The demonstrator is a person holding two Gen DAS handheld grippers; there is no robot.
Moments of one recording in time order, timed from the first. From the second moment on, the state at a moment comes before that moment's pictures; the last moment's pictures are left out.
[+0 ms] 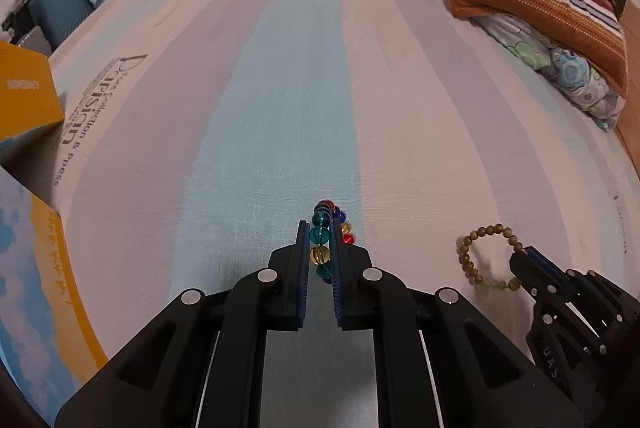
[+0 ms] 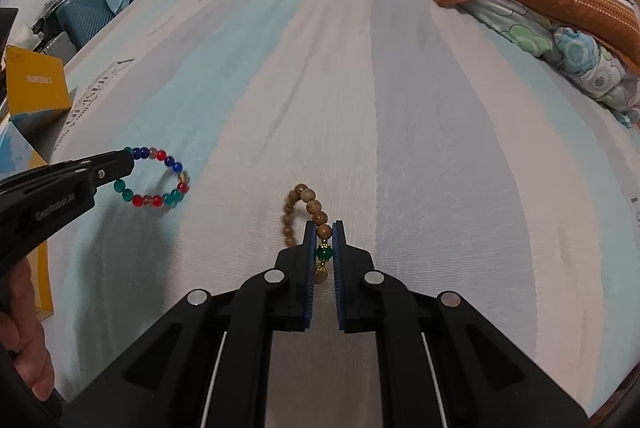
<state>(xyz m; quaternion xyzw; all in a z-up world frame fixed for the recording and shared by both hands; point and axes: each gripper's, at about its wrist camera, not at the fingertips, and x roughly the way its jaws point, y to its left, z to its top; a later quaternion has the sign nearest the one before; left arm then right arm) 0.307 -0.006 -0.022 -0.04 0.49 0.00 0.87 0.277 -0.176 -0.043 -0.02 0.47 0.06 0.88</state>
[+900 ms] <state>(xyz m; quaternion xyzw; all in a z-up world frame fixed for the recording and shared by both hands) 0.244 0.010 0.029 -0.02 0.45 0.01 0.90 0.246 -0.166 0.011 -0.02 0.44 0.05 0.90</state>
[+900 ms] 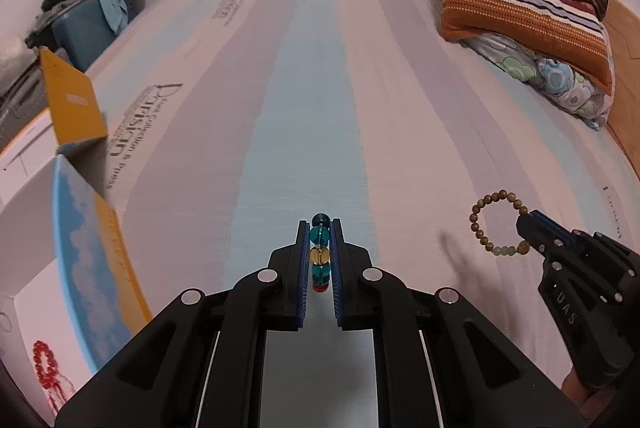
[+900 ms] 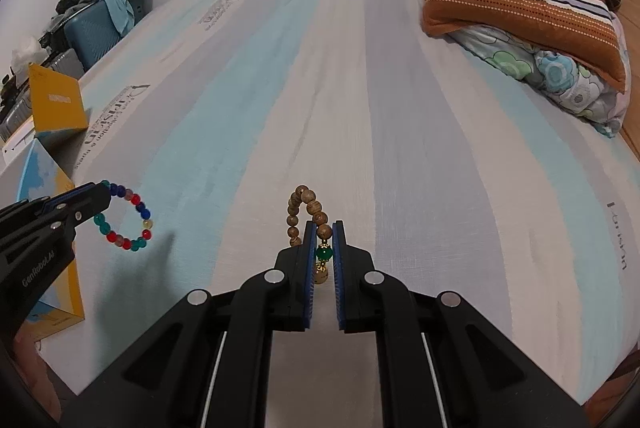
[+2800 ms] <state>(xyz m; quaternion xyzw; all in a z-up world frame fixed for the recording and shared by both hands) 0.027 0.307 0.062 -0.13 0.39 0.25 0.88 0.144 0.177 0.051 -0.13 0.40 0.29 0.86</state>
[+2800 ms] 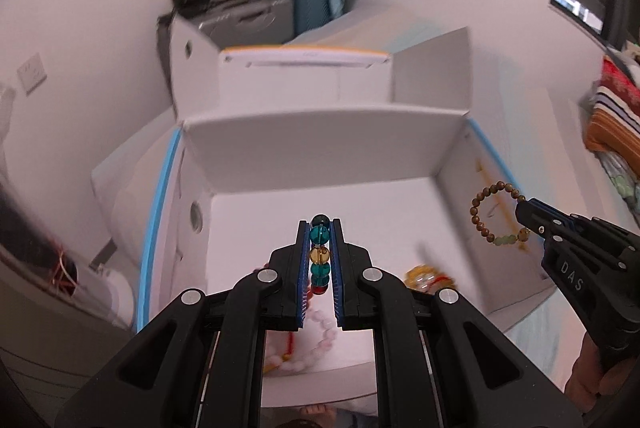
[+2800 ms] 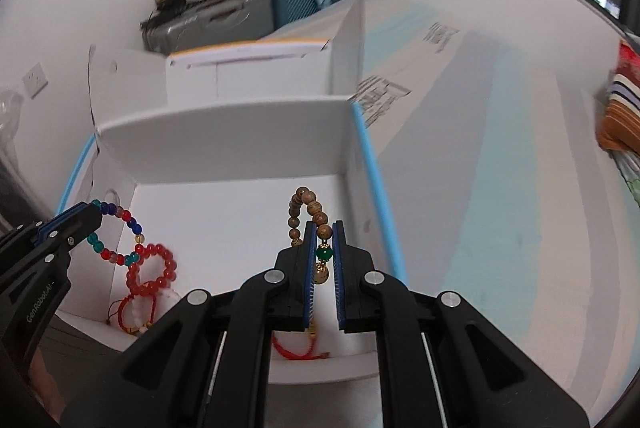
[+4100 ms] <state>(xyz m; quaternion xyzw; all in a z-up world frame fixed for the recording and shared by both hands) -0.004 0.319 0.059 -0.12 0.37 0.32 0.86 0.119 0.171 0.062 -0.10 0.38 0.32 0.86</state>
